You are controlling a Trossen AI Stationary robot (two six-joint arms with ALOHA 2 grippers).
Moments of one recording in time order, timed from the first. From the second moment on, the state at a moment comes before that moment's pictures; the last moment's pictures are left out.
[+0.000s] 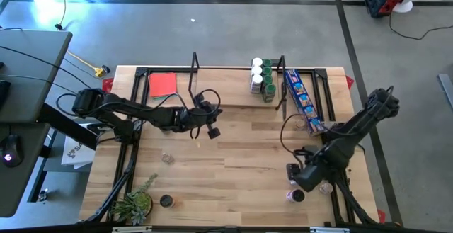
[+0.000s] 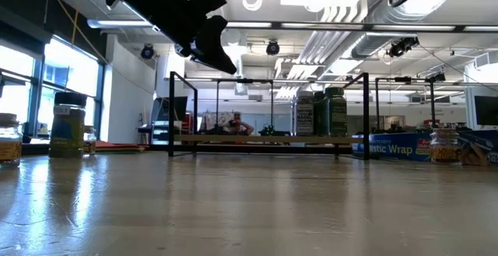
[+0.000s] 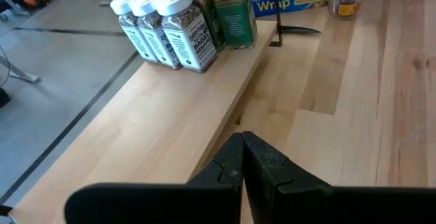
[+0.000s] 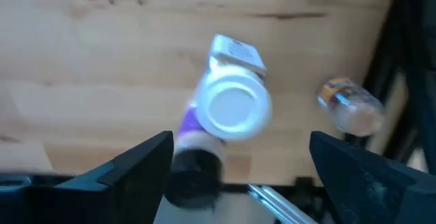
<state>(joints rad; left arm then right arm) -0.05 1.49 0.85 0.08 -0.59 -0.02 0.75 1.40 1.16 -1.21 -0.10 2.27</state>
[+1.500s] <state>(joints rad) -0.04 1.49 0.75 0.27 -0.50 -0.05 0.52 1.41 1.00 -1.04 -0.15 1.72</state>
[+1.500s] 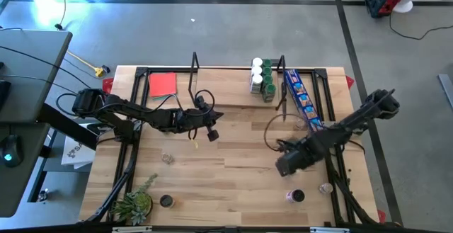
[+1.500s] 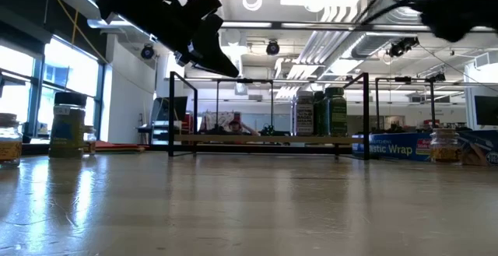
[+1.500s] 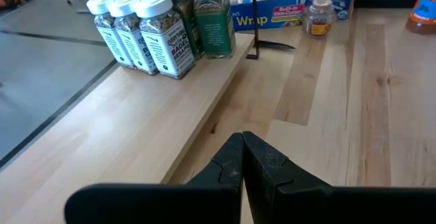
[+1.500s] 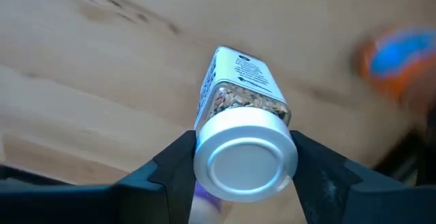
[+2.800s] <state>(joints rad) -0.04 1.49 0.75 0.27 -0.22 -0.12 0.04 1.93 1.56 -1.12 0.16 -0.40</state>
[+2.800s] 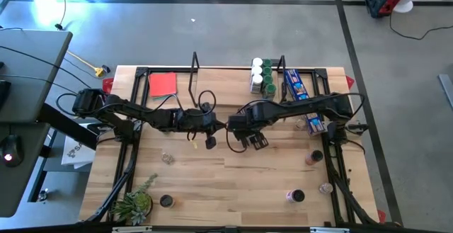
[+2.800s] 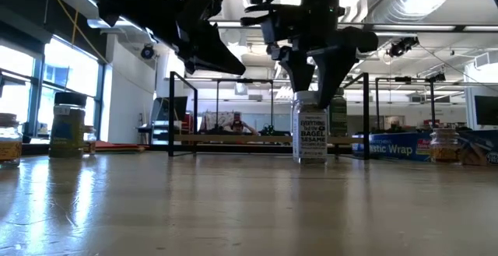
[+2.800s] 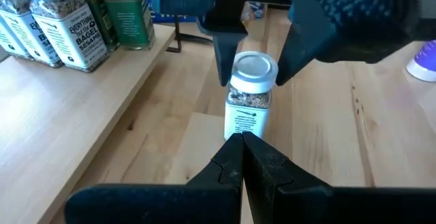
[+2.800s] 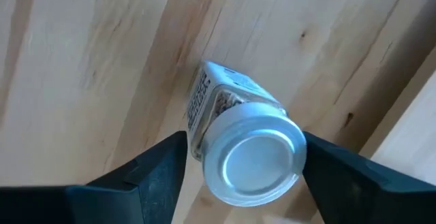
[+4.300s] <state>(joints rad) -0.04 1.49 0.75 0.23 -0.22 -0.13 -0.29 1.70 1.48 -0.98 0.15 -0.21</state>
